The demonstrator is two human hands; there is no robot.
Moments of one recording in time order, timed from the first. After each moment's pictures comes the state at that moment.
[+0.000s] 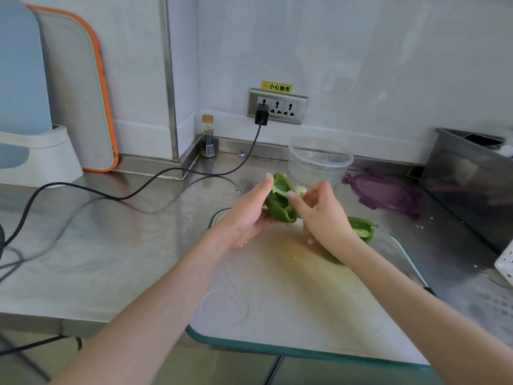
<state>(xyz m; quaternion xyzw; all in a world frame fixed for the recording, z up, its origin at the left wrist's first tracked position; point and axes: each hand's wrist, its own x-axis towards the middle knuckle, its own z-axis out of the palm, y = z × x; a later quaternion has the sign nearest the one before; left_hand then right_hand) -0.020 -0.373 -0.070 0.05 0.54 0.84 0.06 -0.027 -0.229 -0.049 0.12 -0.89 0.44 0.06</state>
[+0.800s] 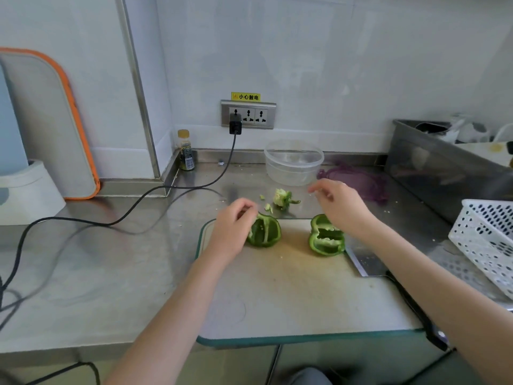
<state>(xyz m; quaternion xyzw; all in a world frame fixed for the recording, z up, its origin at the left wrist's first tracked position) 0.000 -0.378 -0.077 0.03 0.81 0.56 -0.15 -0.031 -0.173 -0.016 0.09 -0.95 0.27 0.11</state>
